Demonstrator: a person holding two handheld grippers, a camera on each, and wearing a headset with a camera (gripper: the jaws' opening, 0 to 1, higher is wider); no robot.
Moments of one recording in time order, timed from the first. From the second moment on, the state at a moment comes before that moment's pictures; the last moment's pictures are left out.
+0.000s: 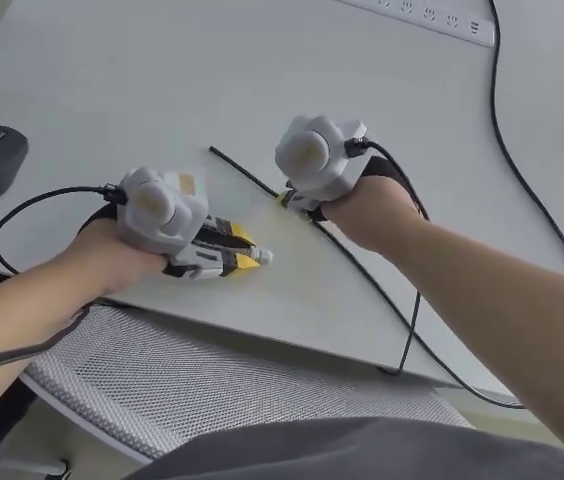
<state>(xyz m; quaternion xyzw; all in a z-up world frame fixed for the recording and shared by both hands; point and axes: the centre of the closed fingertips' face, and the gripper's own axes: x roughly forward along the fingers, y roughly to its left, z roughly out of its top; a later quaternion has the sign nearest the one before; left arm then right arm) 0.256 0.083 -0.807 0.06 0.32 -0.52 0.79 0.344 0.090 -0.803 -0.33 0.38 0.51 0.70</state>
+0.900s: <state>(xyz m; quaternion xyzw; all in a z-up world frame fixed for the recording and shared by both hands) 0.262 0.093 -0.791 0.06 0.31 -0.50 0.81 0.331 0.062 -0.731 -0.20 0.36 0.48 0.77</state>
